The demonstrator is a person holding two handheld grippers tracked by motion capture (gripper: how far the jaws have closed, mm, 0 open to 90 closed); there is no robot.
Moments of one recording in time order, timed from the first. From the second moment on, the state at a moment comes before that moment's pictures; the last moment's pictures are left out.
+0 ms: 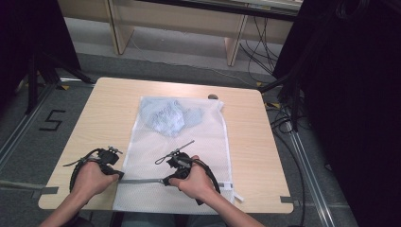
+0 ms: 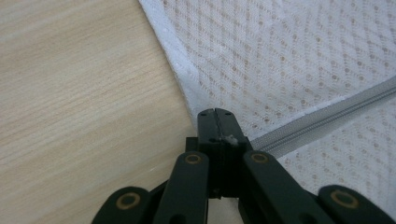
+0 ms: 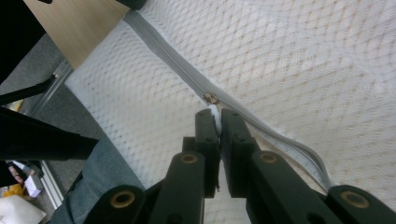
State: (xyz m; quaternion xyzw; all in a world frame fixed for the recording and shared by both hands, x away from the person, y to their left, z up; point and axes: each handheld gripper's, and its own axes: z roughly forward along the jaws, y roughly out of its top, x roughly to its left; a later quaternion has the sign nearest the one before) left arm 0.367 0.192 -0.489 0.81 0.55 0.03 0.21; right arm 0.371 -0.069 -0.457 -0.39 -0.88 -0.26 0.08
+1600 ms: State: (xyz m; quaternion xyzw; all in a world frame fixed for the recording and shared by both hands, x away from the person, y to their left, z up) left arm 0.368 0.193 -0.489 0.81 0.54 0.03 0.21; right arm 0.370 -0.088 -0.455 -0.41 -0.88 -0.25 0.07
